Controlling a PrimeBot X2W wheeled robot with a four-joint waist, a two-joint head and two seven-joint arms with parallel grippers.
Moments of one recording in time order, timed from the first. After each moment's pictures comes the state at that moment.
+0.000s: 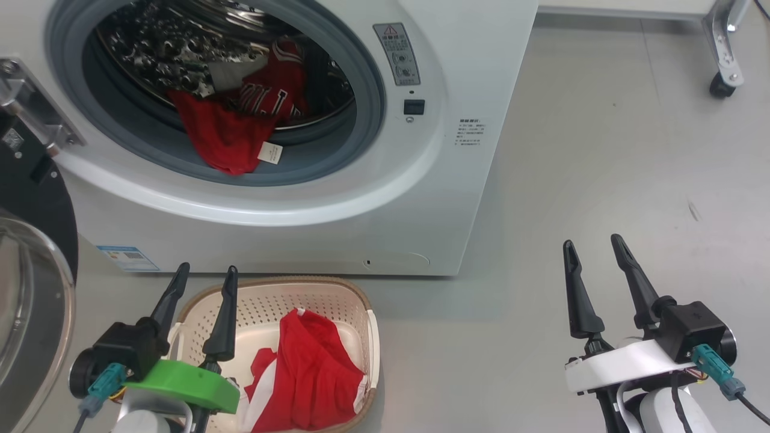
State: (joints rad) left arm -0.10 0.12 -0.21 0.21 -0.43 -0.13 -0.25; right arm 0.01 -0.05 0.15 0.04 0.25 0.03 -0.25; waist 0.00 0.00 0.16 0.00
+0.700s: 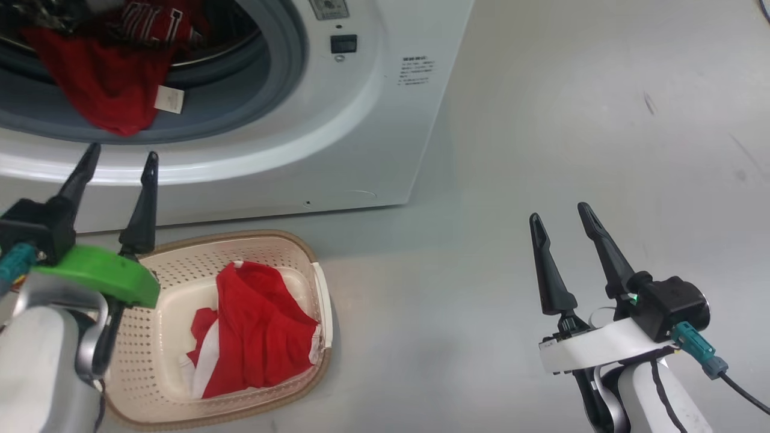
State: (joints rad) left arm -0.34 0.27 -0.15 0.16 -0.38 -0.09 -0.10; right arm -0.06 -0.05 0.23 0.01 0.26 0.03 -0.25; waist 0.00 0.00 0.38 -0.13
